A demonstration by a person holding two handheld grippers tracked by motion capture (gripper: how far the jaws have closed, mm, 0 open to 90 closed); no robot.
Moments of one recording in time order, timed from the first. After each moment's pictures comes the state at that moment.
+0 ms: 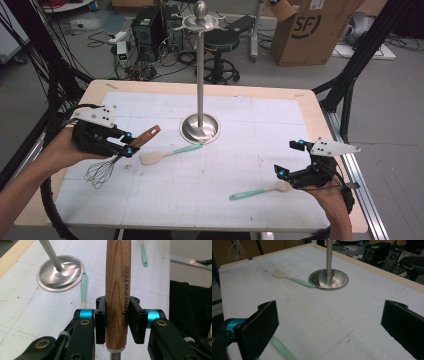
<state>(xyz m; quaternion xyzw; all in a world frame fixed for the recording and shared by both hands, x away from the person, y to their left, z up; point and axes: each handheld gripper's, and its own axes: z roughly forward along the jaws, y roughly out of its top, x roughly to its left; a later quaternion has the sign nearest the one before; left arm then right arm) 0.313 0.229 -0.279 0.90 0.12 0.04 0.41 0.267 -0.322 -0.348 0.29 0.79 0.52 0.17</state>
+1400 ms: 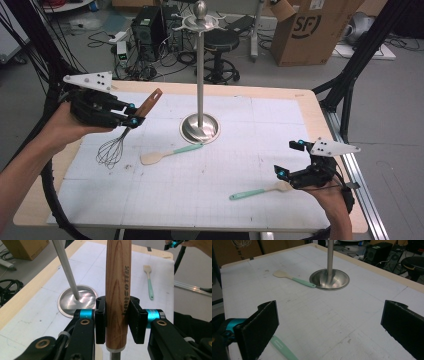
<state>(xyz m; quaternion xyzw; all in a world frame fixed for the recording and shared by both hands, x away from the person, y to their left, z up) 0.340 0.218 -0.223 0.87 0.15 0.07 0.47 0.267 -0.323 -0.349 0.28 0.79 0.52 0.17</state>
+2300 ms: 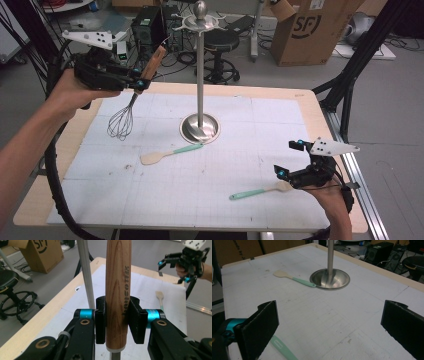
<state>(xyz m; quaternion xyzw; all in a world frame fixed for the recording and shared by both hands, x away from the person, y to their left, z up) 0.383 0.209 -0.173 0.84 0.18 0.10 0.51 0.269 -0.323 -0.351 0.28 0.79 0.52 0.16</state>
